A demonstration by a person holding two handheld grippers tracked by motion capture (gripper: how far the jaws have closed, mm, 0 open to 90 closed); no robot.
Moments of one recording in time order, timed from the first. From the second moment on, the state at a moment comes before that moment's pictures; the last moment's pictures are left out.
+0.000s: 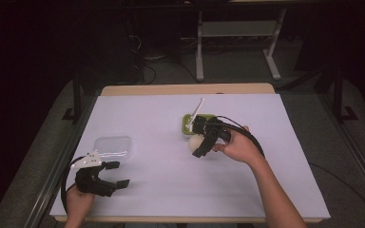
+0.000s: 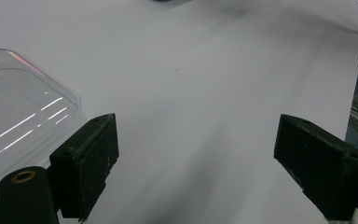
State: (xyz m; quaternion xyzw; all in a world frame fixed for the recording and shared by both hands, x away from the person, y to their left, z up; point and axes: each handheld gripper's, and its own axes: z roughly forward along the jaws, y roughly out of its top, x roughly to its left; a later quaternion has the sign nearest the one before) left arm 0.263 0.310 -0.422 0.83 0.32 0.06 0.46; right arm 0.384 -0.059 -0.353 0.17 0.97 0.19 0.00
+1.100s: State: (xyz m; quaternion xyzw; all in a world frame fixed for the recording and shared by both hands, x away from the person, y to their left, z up) left arm 0.264 0.312 -0.422 0.83 0.31 0.06 0.46; right arm 0.447 -0.053 -0.330 0.19 0.96 0.19 0.02
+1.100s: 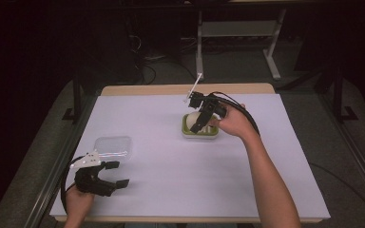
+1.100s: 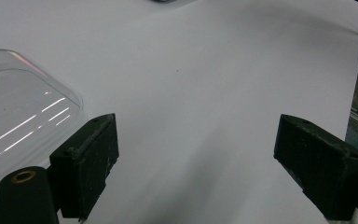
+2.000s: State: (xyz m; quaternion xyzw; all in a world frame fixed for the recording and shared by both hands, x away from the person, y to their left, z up) left arm 0.264 0.311 -0.423 0.83 0.31 0.06 0.46; right arm 0.464 -0.058 -0.343 0.21 0.96 0.18 0.01
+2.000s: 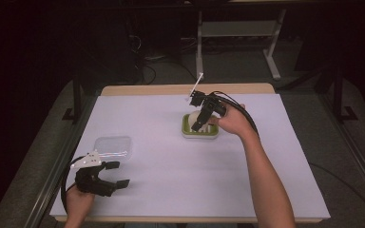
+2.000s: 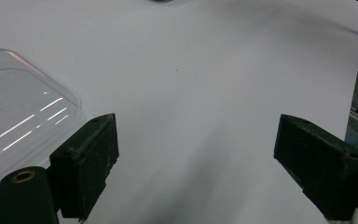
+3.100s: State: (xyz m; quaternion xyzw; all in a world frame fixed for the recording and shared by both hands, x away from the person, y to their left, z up) left arm 0.264 0.311 -0.422 0.83 0.31 0.06 0.46; right arm 0.484 -0.069 -0.356 0.25 0.95 0.18 0.01
